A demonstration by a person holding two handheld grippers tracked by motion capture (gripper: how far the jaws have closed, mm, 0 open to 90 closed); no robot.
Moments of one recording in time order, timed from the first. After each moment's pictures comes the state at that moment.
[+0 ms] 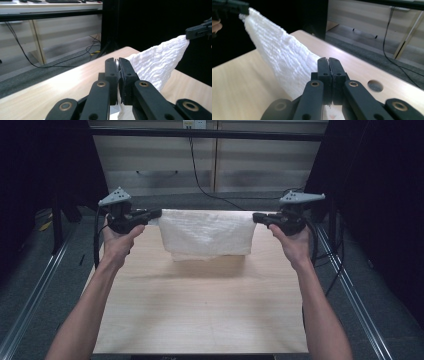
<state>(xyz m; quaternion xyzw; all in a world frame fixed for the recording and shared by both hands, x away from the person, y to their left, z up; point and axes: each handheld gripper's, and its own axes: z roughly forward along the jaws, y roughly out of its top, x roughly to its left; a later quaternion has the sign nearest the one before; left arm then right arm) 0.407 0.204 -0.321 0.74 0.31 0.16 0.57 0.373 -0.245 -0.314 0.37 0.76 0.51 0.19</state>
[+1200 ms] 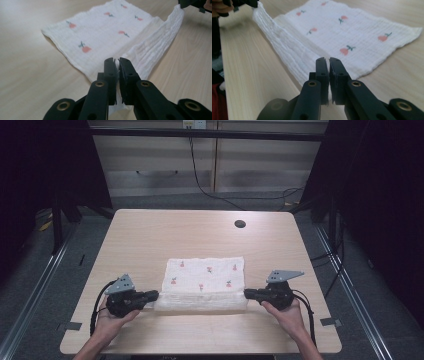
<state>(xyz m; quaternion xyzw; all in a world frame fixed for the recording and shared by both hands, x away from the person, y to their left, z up) 0.284 0.230 -0.477 0.83 0.30 0.06 0.47 0.266 -0.230 -0.466 0.36 0.81 0.45 0.07</state>
